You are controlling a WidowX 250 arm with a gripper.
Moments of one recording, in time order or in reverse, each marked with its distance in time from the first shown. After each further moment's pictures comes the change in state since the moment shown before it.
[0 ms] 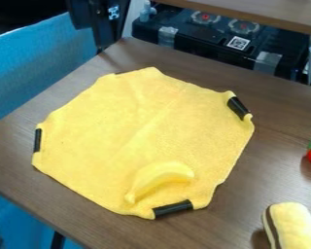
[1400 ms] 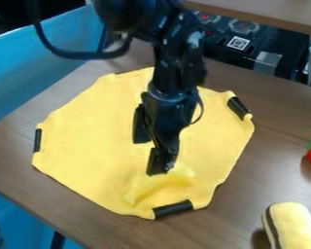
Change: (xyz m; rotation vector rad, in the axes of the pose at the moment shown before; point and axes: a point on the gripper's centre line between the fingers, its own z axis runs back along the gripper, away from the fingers) arm 0.003 -0.098 -0.135 0.092 0.164 -0.281
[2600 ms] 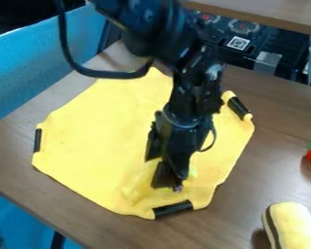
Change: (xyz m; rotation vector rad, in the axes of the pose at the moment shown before) arm 0.009 -0.018 -0.011 0.030 0.028 -0.072
